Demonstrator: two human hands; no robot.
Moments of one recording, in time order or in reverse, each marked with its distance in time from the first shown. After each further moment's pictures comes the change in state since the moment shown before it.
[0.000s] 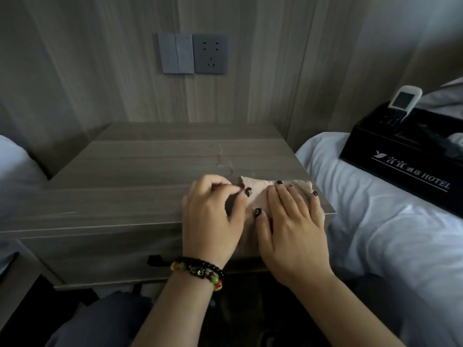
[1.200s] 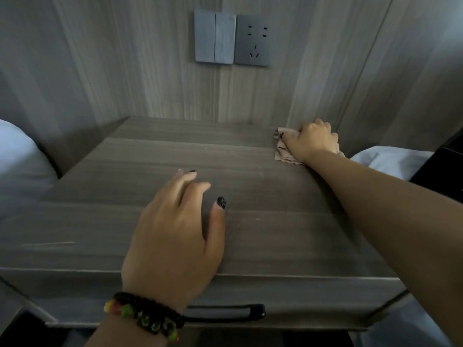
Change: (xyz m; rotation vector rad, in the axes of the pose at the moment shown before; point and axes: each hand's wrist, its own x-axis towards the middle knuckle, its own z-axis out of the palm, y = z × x) left_hand 0.032 -0.078 -0.053 0.322 -0.140 -0.066; right_hand 0.270 0.024 0.113 -0.027 -0.136 0.251
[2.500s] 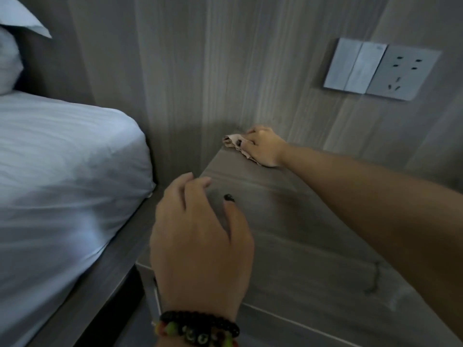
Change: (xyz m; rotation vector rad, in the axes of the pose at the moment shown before) left_hand 0.006 -0.103 -0.039 -0.014 0.427 -0.536; right_hand -0.019 -0.290 0.065 0.133 -0.476 -0.804
